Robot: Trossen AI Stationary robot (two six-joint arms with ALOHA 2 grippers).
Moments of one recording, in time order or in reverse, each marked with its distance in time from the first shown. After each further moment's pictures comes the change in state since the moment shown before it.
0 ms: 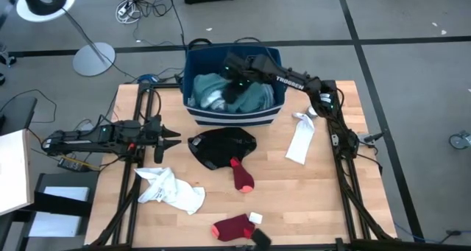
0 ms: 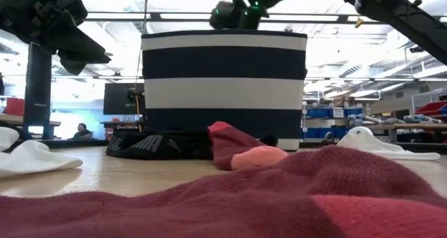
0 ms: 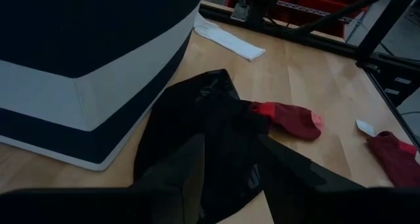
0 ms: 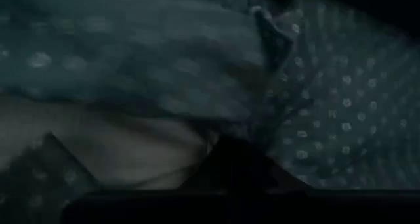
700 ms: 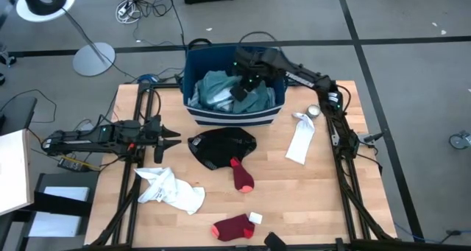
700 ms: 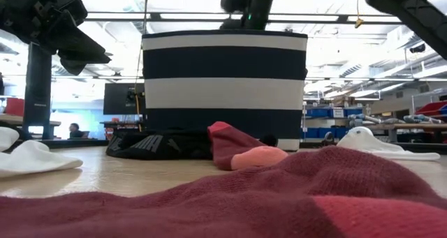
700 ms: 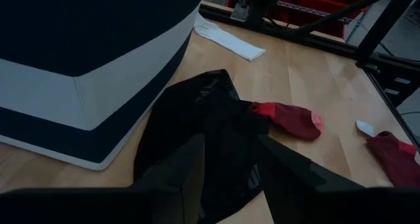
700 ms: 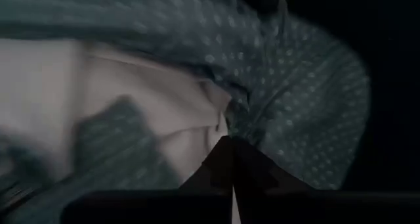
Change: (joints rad) left arm 0.000 0.000 0.000 0.000 0.000 -0.001; right arm -0.018 -0.077 0.027 -0.192 0.005 0.025
